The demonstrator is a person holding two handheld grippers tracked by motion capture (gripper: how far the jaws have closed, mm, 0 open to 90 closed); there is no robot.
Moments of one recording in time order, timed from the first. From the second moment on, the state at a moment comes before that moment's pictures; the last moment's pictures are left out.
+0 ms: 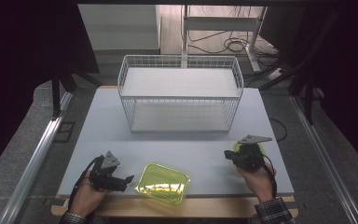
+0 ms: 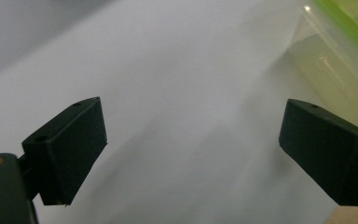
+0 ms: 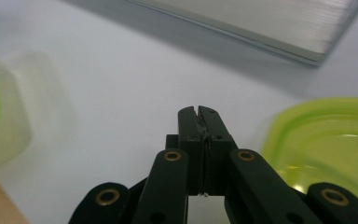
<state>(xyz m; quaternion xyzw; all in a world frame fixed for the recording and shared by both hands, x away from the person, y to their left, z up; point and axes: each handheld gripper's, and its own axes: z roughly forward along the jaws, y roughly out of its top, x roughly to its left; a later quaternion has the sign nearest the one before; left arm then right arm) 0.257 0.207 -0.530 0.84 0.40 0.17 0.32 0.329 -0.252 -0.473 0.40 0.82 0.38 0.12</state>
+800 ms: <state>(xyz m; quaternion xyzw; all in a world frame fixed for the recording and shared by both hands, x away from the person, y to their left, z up) 0.249 0.190 -0.522 0.87 0.33 0.05 0.37 0.276 -0.166 -0.506 0.29 0.88 0.36 -0.06</state>
